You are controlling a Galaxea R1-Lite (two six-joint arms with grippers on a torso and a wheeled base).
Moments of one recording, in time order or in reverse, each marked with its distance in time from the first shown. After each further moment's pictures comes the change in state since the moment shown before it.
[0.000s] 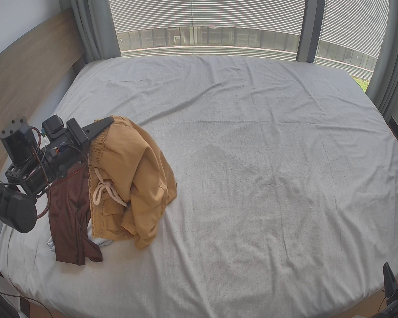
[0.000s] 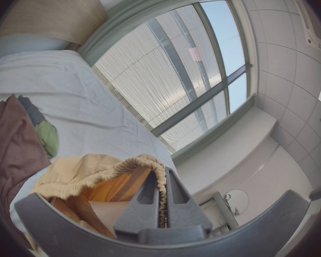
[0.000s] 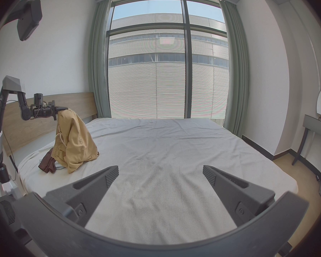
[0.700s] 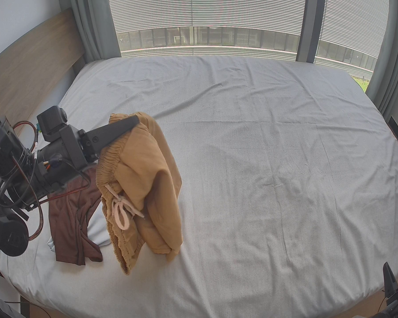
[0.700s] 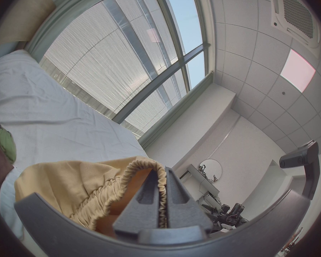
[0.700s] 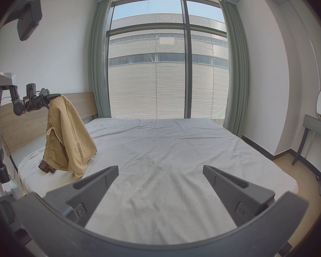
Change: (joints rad) left arm -0.195 -0.182 0.099 -0.051 -0.178 0.122; right arm 0.000 0.000 0.000 0.000 0.000 0.000
